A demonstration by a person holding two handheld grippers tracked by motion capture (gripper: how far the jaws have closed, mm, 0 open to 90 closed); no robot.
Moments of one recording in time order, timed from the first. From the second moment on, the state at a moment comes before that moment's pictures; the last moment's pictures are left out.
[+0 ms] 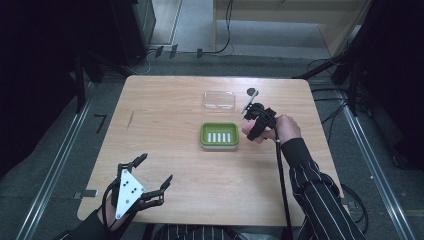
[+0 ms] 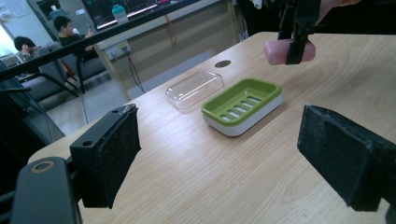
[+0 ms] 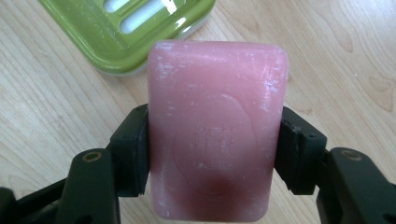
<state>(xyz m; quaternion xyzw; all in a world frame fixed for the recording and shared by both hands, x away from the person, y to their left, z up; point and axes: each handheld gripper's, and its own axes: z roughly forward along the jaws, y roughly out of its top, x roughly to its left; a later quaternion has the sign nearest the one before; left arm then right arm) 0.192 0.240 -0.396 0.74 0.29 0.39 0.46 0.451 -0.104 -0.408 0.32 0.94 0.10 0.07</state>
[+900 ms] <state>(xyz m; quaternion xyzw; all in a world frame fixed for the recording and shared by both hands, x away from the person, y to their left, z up) 0.192 0.240 -0.396 0.74 0.29 0.39 0.46 0.462 -0.085 -0.394 0.29 0.94 0.13 0.08</state>
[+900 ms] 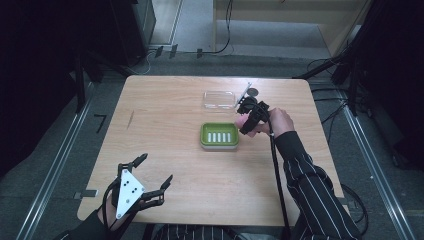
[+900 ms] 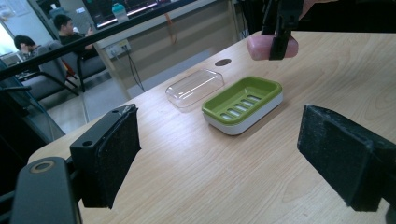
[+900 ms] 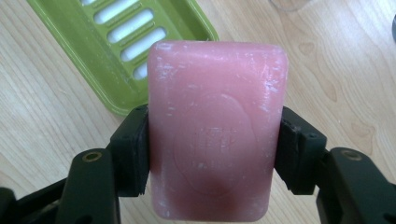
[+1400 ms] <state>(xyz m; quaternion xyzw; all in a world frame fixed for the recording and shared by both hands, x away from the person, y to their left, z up) 0.193 0.239 -0.396 0.74 0.29 0.39 0.46 0.465 -0.078 -0.385 0.28 0.94 0.14 0.09</state>
